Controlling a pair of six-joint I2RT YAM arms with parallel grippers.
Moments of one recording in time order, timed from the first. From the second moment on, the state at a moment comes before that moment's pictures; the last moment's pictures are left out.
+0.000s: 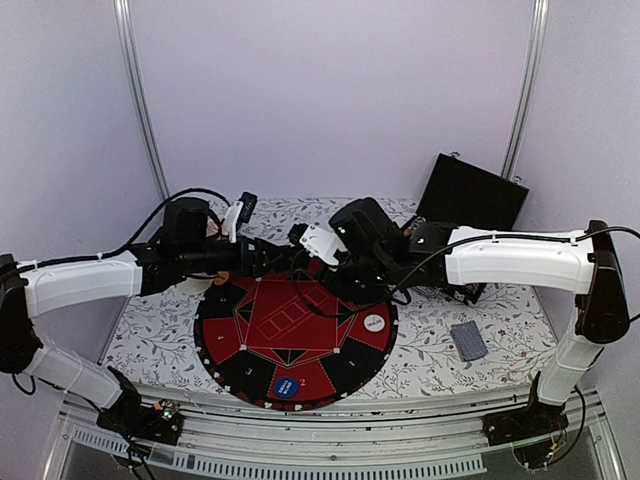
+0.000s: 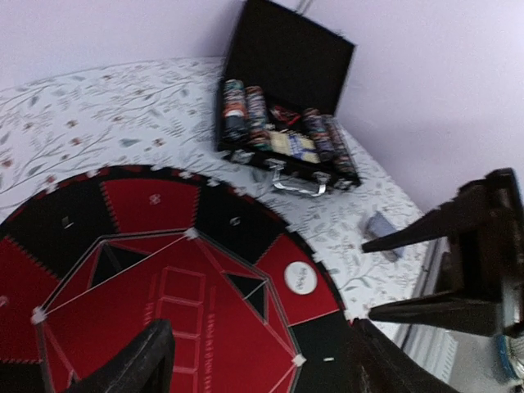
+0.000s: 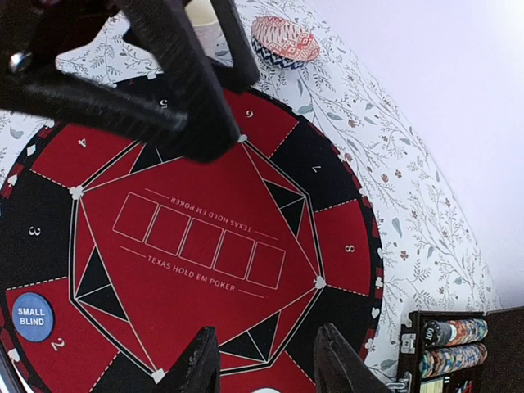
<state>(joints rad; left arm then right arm) -0.62 1.35 0.82 0.15 0.40 -0.34 1.09 1.74 1.43 -0.37 0.28 -0.23</state>
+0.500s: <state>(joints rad) -0.45 1.59 0.94 -0.25 -0.13 -0.30 1.03 1.70 1.28 -0.36 0.23 -0.09</state>
